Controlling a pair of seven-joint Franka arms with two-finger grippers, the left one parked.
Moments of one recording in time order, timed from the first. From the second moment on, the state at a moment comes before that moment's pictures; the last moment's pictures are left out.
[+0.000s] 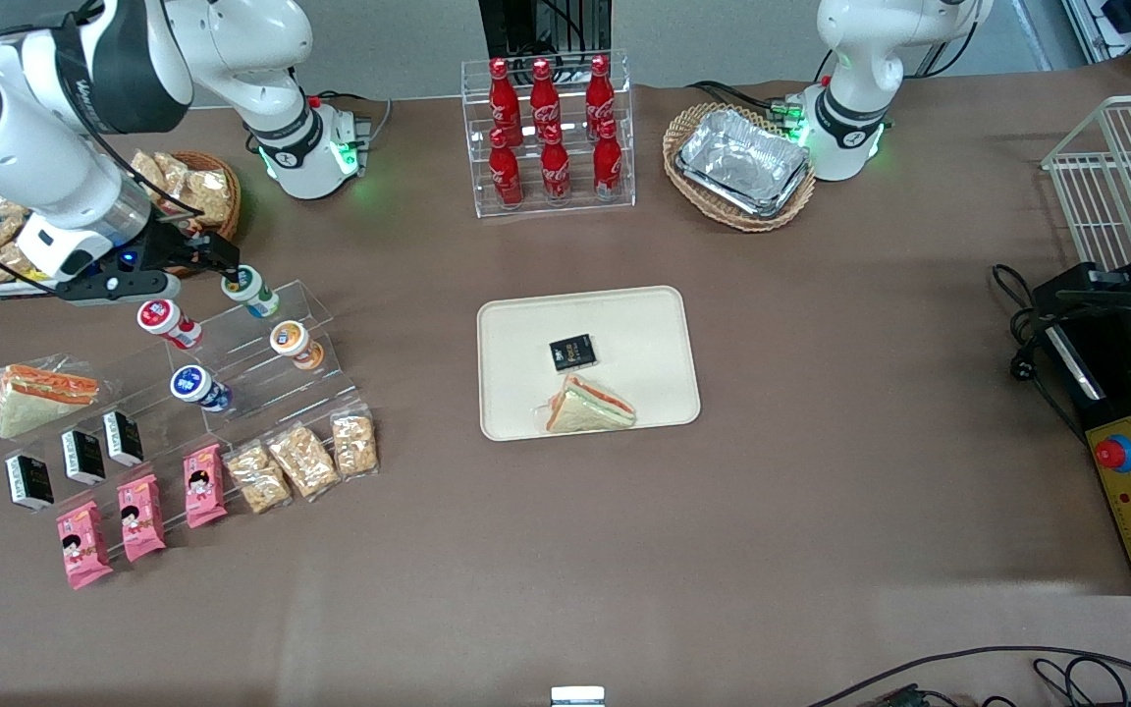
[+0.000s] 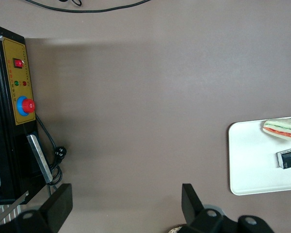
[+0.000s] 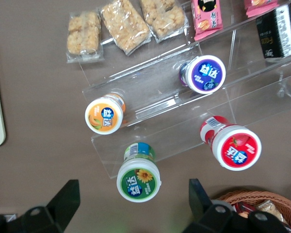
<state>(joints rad) 0.05 -0.35 0.01 -2.32 0.00 1.90 0.01</state>
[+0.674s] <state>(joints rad) 0.06 -0.43 0.01 -2.52 0.00 2.03 0.01</state>
